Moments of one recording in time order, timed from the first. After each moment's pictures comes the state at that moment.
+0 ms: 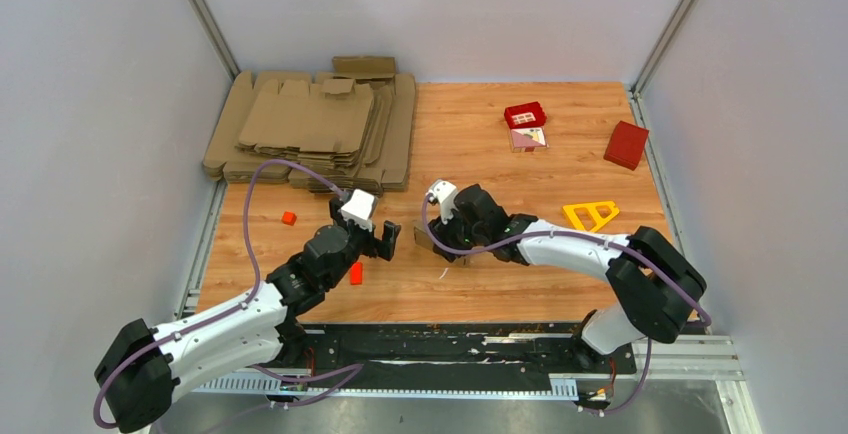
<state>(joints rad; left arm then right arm) -0.84 0.81 0.32 0.24 -0.36 -0.13 0.84 1.50 0.78 -0.02 -0.15 0.05</state>
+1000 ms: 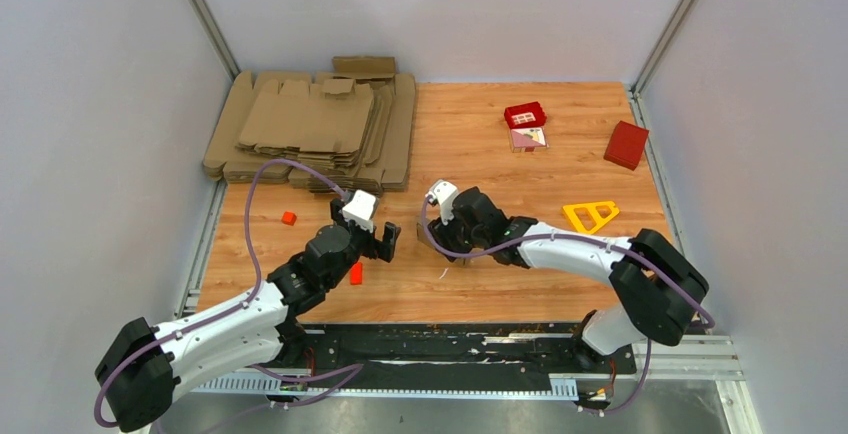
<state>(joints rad) -0.84 0.82 0.32 0.23 -0.35 -0.13 0.86 1.48 0.77 -0.02 -0.06 0.05</state>
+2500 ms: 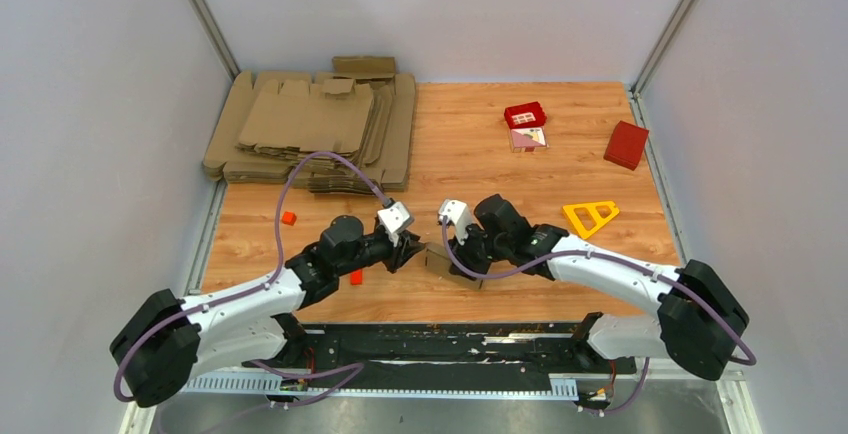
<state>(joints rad) -0.83 1.00 0.36 0.36 0.20 -0.03 0.85 1.25 0.69 -0.23 -0.31 -0.08</state>
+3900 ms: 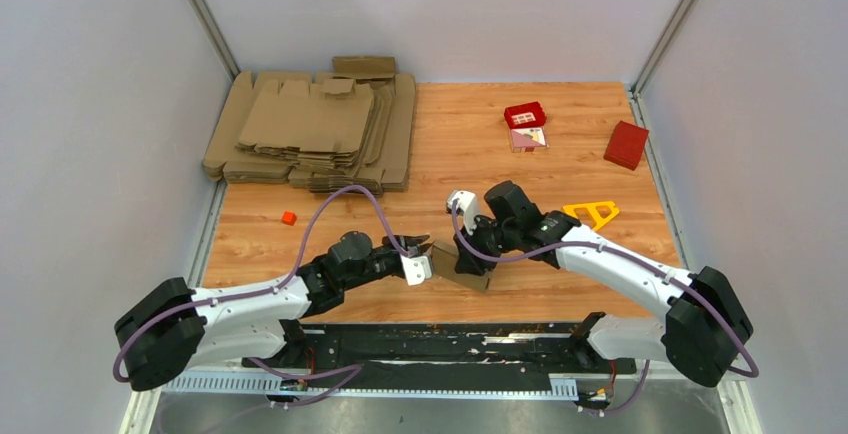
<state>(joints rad) -0.98 1.05 0.32 0.52 0.13 0.65 0.76 1.23 0.78 -0.40 -0.47 -0.07</state>
